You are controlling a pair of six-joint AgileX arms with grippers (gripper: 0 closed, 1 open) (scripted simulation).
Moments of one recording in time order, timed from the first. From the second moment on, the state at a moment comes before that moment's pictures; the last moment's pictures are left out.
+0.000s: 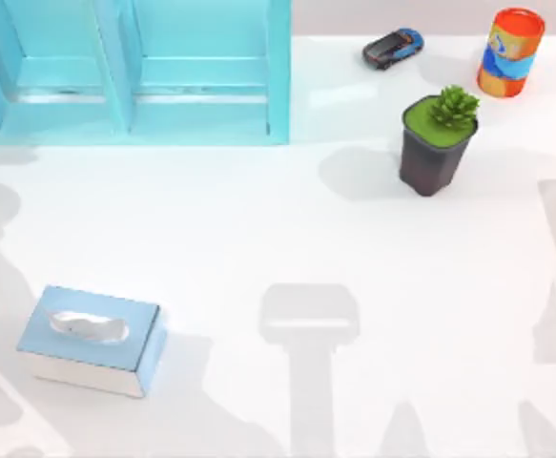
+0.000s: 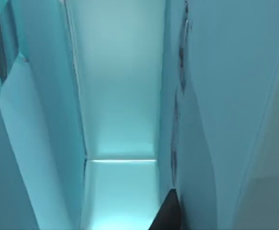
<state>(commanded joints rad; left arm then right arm) 0.40 2.34 1.43 0.58 0.45 0.16 0.00 0.00 0.00 0.00 0.00 0.00</state>
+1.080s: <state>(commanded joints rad) 0.60 1.76 1.16 0.13 0.55 0.26 0.00 0.00 0.00 0.00 0.00 0.00</state>
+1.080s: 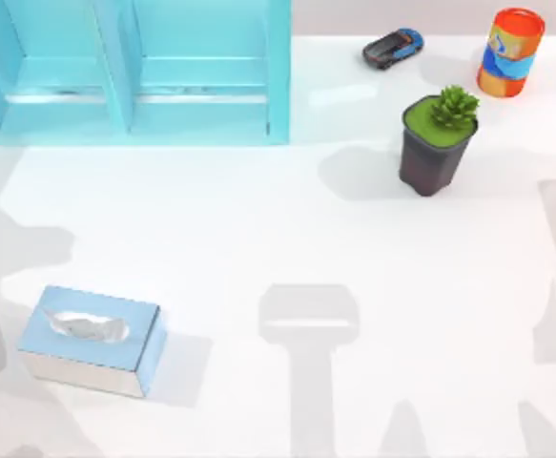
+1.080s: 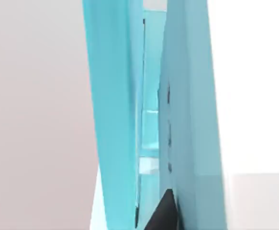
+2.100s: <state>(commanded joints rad) 0.58 1.45 1.09 -0.04 0.60 0.14 0.00 0.00 0.00 0.00 0.00 0.00</state>
